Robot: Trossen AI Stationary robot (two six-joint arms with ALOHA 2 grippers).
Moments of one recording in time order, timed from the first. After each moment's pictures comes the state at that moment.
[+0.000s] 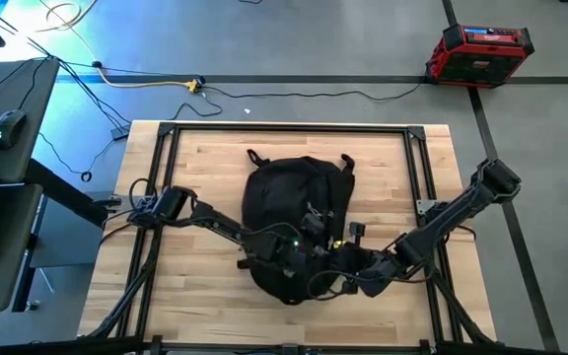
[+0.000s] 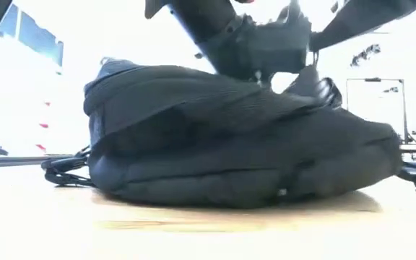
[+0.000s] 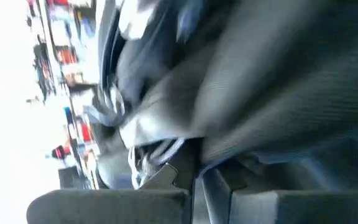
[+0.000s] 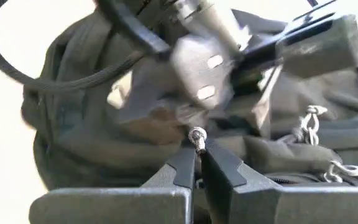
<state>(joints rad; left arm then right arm) -0.29 2.23 1.62 -0.34 -0.95 0.68 0.68 1.51 0.96 -0.38 0.67 0.46</state>
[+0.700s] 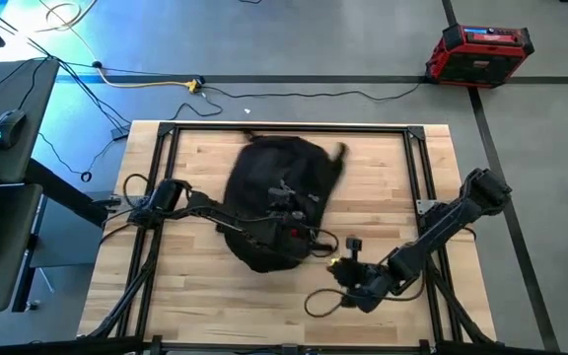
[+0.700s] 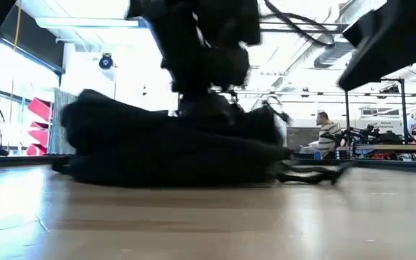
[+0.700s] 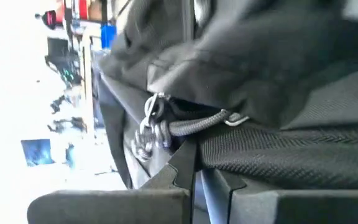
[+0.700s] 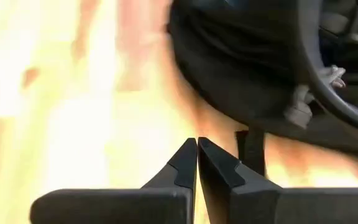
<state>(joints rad) -0.28 2.14 1.61 -1.00 -1.07 -0.15 0.69 1.63 0.95 -0.36 0.66 0.57</state>
